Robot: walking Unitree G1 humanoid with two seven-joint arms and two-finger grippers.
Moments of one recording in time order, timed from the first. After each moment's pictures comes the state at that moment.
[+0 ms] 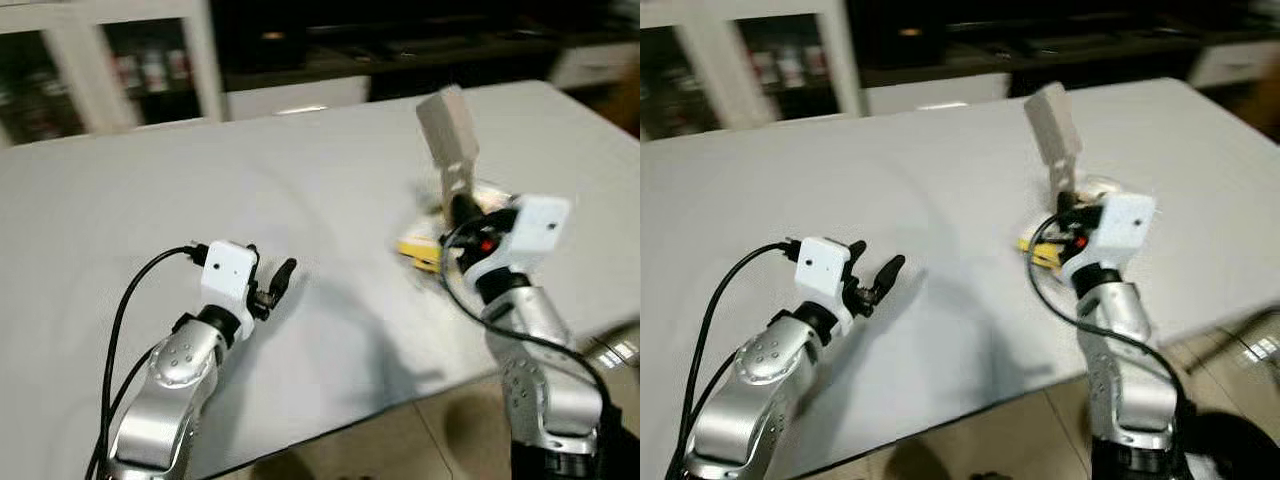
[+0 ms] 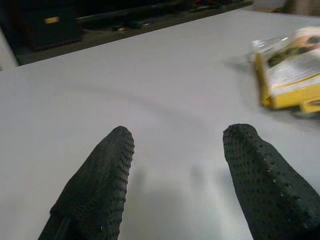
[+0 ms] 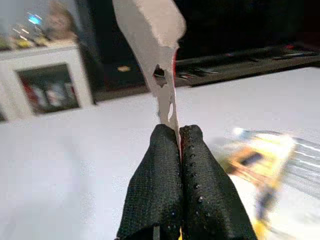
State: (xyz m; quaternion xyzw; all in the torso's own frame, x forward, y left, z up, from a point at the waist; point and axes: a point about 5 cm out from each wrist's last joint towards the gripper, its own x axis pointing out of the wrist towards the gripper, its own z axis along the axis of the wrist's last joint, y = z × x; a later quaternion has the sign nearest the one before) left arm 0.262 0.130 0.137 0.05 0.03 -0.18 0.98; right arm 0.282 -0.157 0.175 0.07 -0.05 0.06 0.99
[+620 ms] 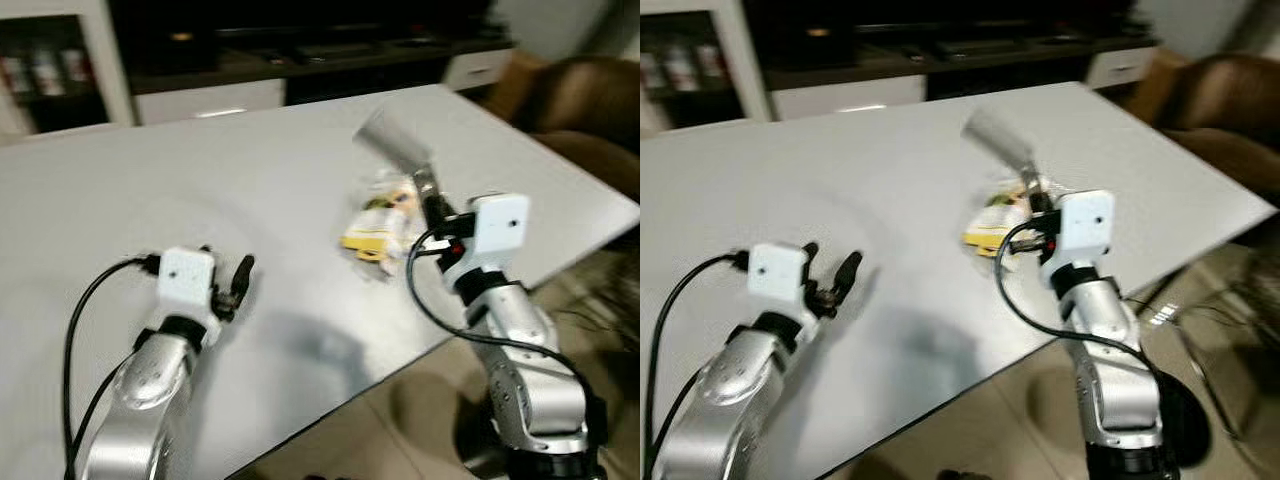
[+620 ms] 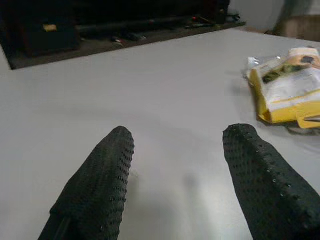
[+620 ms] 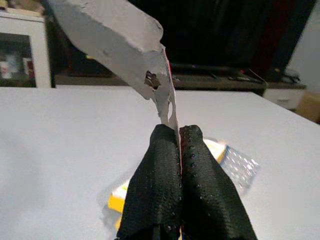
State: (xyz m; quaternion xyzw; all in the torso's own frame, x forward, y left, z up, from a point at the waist) left arm 0.245 0.164 0.140 0.06 0.02 -0.09 0.99; right arm 0.281 -0.138 0.176 0.01 -0.05 0.10 0.99
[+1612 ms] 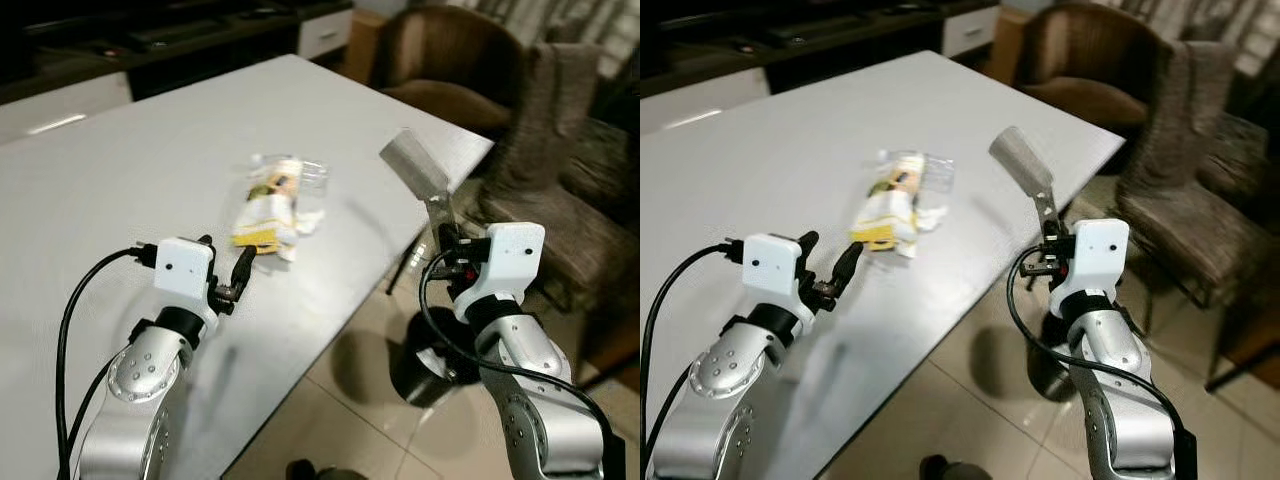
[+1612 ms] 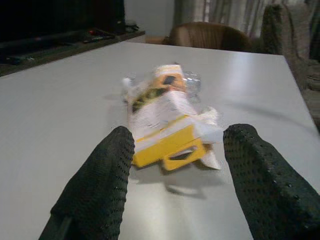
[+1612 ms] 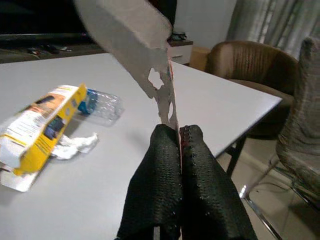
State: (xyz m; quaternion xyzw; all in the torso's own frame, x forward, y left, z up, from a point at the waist) left arm 0.247 0.162 0.149 0.06 0.00 -0.11 0.99; right arm 0.257 -0.147 0.164 0.02 -0.01 0.06 1.00
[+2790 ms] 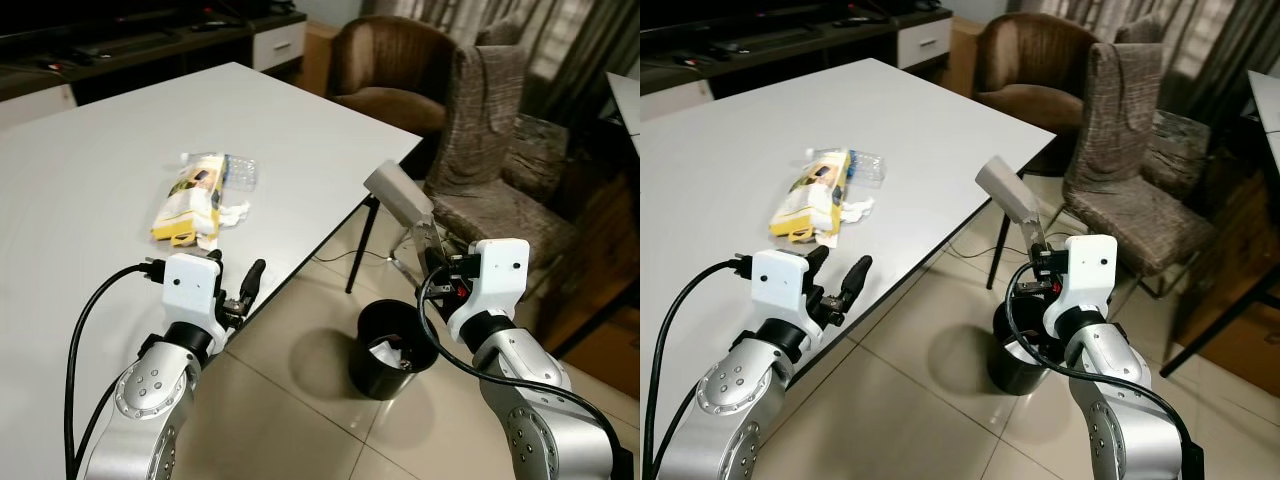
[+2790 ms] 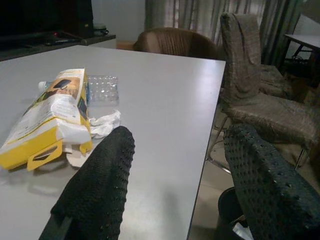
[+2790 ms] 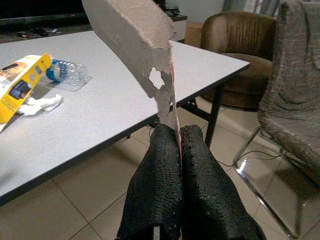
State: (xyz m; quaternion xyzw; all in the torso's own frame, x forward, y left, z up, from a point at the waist) left arm 0.238 0.154 0.141 0.04 0.01 -0.12 0.99; right arm 0.247 -0.144 0.151 0.05 0.05 0.09 0.99
